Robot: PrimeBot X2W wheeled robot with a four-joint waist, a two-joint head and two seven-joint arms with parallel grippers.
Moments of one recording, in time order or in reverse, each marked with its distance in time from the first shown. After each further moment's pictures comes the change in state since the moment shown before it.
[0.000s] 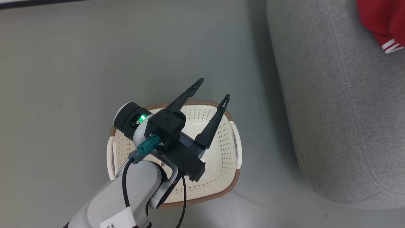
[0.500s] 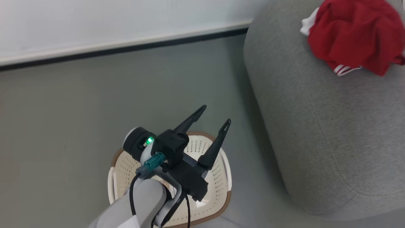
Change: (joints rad) left arm 0.090 -0.028 -0.024 0.059 -0.035 -0.013 -0.028; right arm 0.009 -0.025 0.010 -0.123 -0.001 0.049 -0.007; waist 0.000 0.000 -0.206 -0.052
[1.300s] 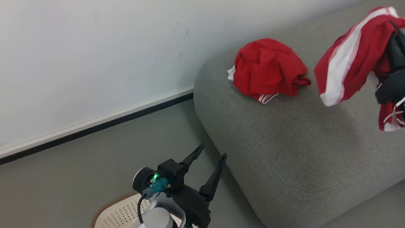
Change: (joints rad) left arm 0.135 -0.081 -0.002 0.180 -0.097 -0.026 -0.069; right arm 0.393 0.131 0.092 -0.181 0.005 0.013 -0.097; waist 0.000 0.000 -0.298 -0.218
